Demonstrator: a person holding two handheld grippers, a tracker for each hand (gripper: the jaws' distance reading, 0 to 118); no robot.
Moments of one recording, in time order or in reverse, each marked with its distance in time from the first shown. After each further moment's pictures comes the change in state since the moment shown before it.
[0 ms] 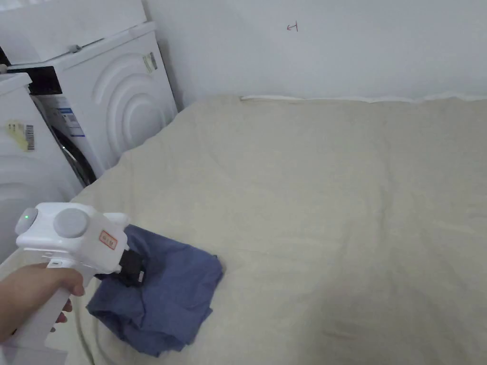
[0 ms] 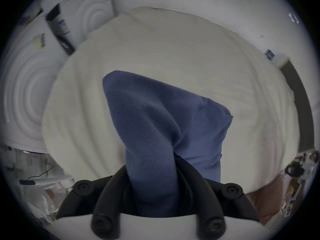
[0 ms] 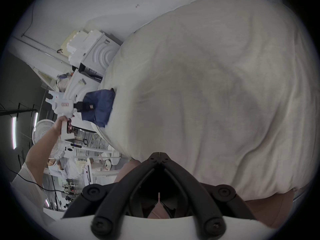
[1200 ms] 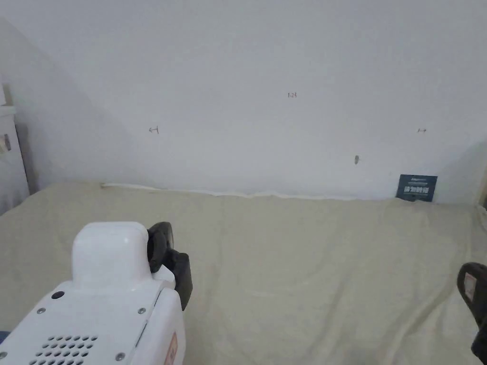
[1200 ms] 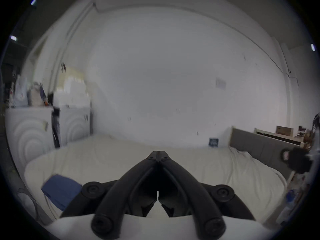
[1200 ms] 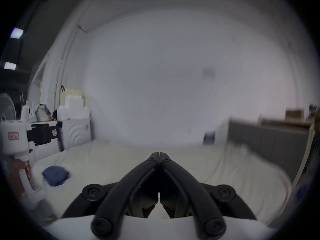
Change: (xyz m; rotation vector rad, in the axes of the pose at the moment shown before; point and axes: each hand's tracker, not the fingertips) left arm 0.374 -0.187 0.275 1.280 -0.217 0.001; right arm -0.057 -0.104 0.251 1.367 -0.539 0.533
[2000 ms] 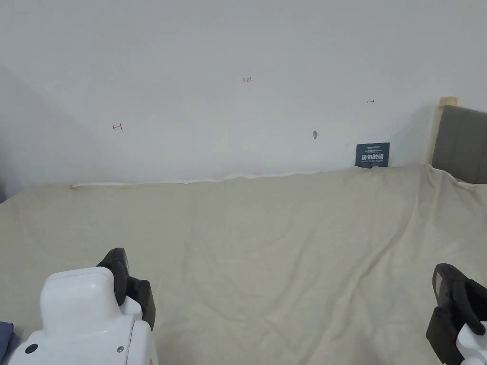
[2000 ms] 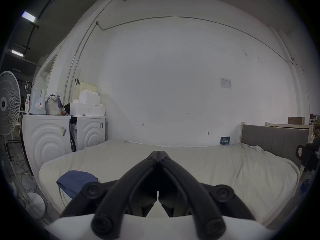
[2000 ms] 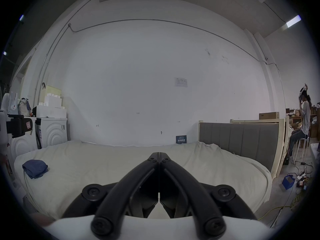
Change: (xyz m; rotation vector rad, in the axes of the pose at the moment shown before) left arm 0.008 -0.070 0.063 -0.008 0.095 -0.059; right arm 0.019 -0.079 0.064 -0.085 -0.216 -0.021
